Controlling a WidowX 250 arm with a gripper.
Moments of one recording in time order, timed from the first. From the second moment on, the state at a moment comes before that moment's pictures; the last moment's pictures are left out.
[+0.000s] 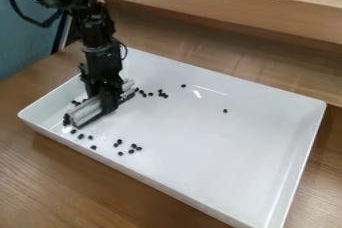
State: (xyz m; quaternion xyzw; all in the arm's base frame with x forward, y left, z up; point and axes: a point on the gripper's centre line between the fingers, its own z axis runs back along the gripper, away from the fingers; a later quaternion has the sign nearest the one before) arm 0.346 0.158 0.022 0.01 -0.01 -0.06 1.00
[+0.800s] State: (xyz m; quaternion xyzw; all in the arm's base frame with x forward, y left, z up) arm 0.370 0.147 0.023 -0.01 -0.02 -0.04 1.00
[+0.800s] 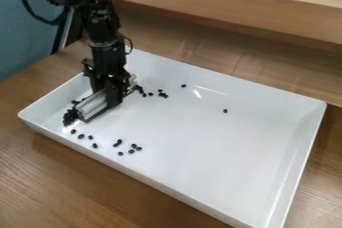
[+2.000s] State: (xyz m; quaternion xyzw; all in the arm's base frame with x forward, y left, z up) arm 0.353 0.115 0.091 -0.03 -0.04 -0.05 1.00
